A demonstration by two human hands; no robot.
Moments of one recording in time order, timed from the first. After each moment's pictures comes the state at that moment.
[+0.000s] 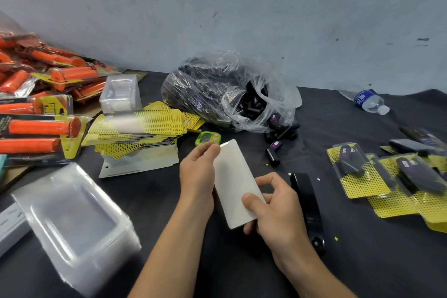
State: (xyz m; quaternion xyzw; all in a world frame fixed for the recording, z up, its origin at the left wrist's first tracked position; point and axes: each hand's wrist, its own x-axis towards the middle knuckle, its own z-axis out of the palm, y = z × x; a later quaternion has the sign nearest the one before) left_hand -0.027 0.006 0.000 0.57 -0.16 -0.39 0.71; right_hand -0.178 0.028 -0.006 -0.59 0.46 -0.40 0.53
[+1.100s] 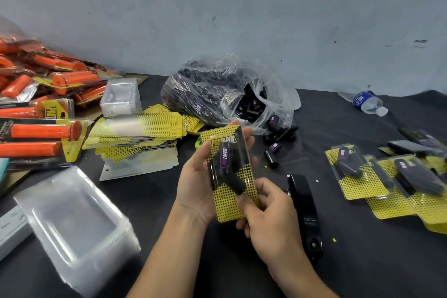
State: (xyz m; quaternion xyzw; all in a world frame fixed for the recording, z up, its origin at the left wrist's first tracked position) left_hand -0.027 0.019 0.004 0.17 -0.27 -0.66 0.68; right_hand -0.175 0.041 -0.004 -0.63 0.44 -0.41 0.50
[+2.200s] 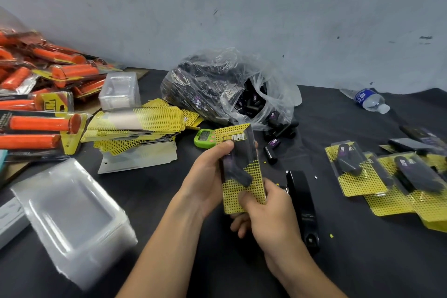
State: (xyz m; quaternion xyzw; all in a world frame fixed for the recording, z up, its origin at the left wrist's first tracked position) left_hand -0.037 0.016 0.015 0.37 -0.27 -0.60 0.65; right_hand -0.173 0.036 -0.007 -0.56 0.45 -0.41 0.57
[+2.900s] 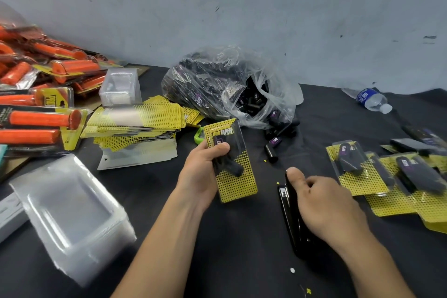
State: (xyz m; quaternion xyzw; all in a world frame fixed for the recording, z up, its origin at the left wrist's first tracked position) left_hand -0.027 0.007 0.004 0.41 -0.21 -0.54 0.70; right_hand -0.243 -0.003 0.031 -0.69 0.69 -0.12 0.18
